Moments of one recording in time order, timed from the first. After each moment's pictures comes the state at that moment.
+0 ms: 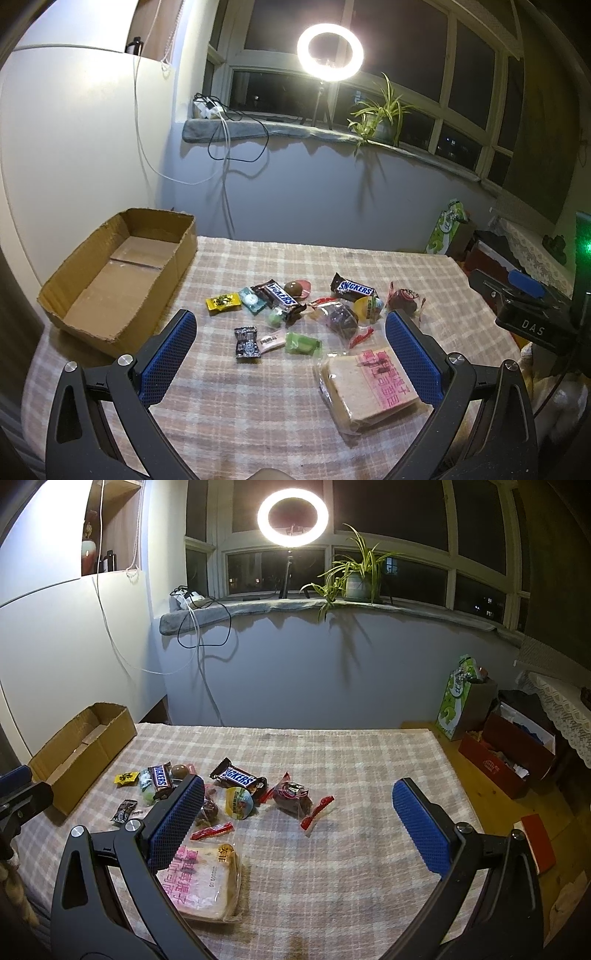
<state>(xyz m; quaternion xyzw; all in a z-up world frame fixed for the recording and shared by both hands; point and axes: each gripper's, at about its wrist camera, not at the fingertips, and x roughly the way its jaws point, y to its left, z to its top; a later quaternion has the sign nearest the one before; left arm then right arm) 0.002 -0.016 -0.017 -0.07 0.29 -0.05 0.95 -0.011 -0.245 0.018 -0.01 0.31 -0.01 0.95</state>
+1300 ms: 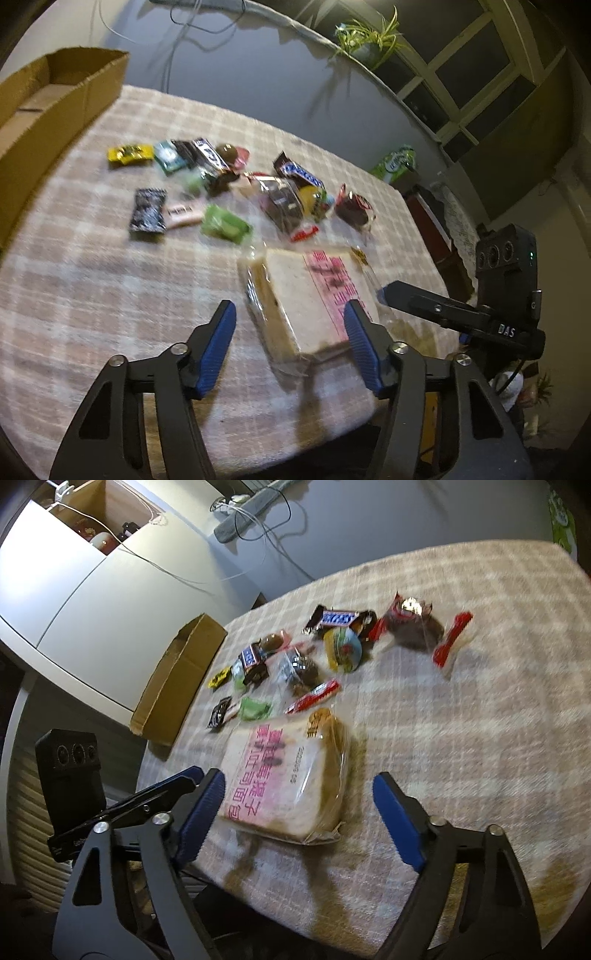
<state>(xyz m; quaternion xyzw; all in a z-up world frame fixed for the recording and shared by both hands) 0.031 -0.020 -0.100 -0.21 0.46 -0.20 0.84 0.011 -0.251 -0.089 0.20 0.53 0.22 0.79</state>
